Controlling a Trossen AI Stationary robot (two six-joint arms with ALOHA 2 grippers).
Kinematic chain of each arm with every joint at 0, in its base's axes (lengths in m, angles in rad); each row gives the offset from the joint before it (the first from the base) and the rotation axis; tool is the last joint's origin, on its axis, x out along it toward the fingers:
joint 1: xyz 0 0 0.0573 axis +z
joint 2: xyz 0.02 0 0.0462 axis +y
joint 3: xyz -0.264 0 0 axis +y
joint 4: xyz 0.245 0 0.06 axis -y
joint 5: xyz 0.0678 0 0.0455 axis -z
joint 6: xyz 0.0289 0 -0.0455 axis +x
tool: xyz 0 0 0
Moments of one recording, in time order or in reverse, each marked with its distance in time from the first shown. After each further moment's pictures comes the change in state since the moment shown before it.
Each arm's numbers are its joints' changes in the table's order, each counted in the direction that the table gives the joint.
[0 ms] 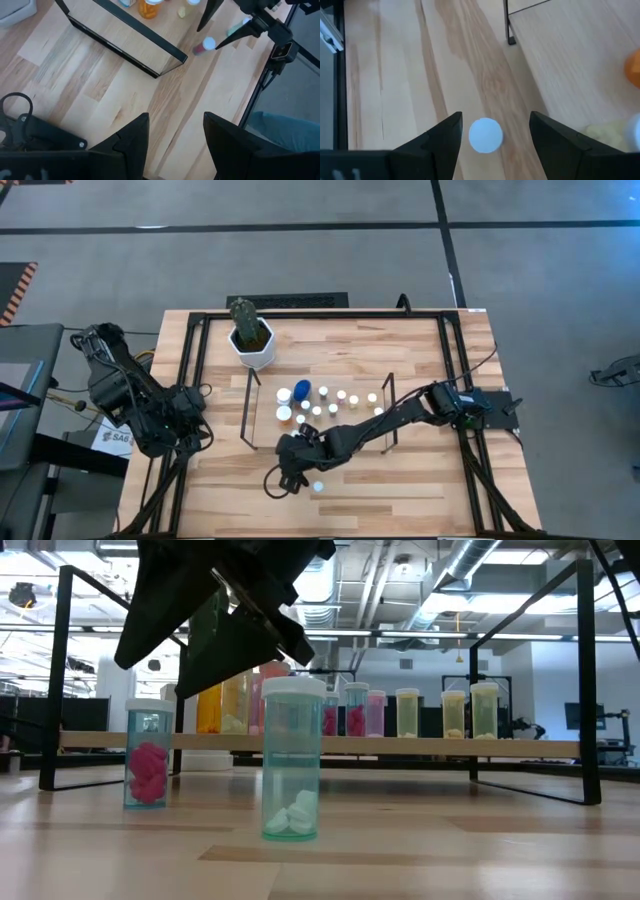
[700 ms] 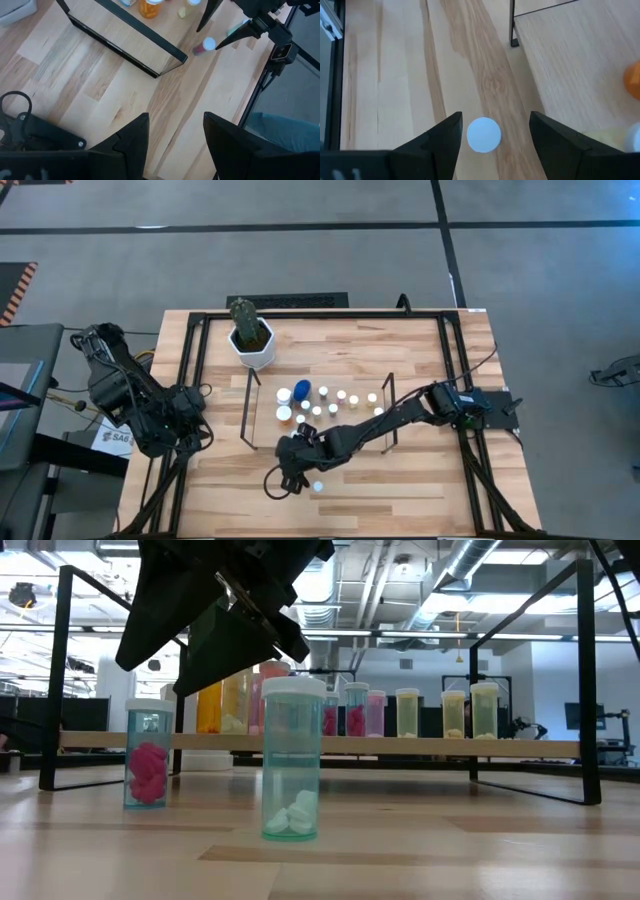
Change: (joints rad) left arm 0.000 0.000 0.000 0.000 0.000 -0.011; right arm 0.005 0.000 0.000 0.001 -0.001 -0.075
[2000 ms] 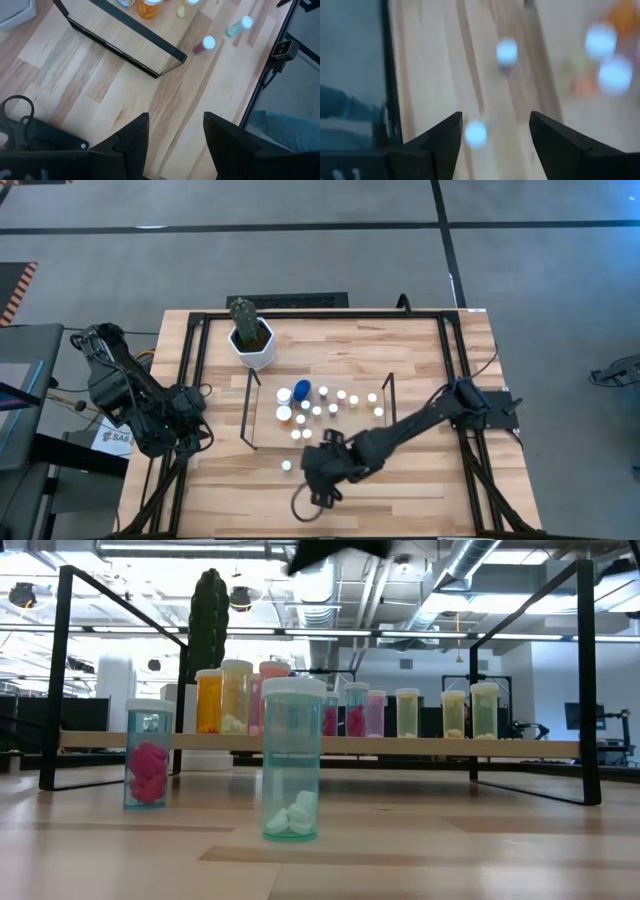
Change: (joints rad) left arm 0.000 0.000 0.000 0.000 0.000 0.029; right arm 0.103 -0.201 -0.002 -0.315 -0.029 0.034
